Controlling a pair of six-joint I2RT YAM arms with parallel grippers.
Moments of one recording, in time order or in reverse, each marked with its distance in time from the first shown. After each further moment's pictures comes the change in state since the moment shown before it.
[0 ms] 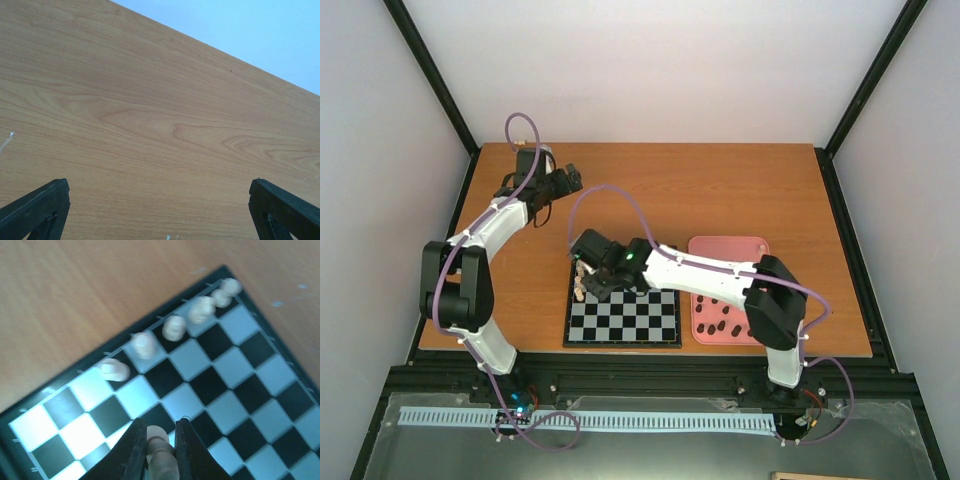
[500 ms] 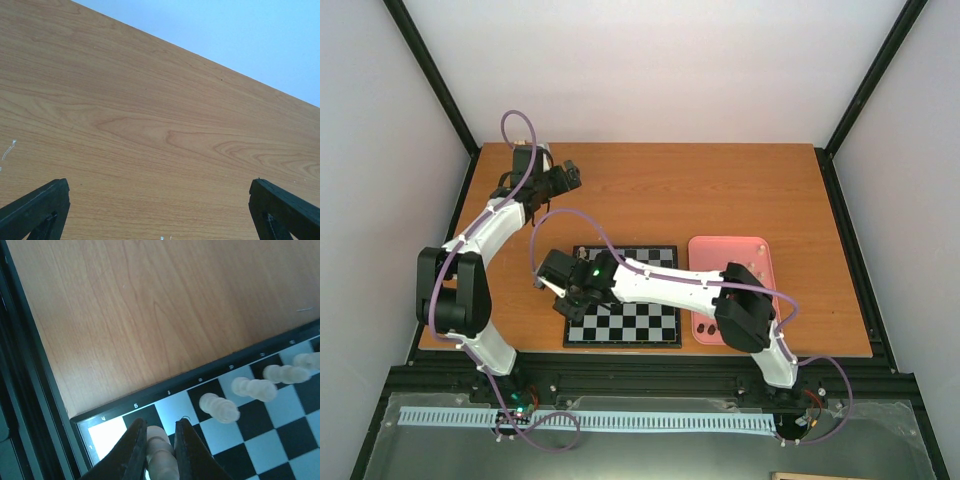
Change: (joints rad) left arm 0.000 -0.046 0.000 0.000 0.000 0.000; right arm 0.139 0.173 0.240 -0.090 -0.089 -0.096
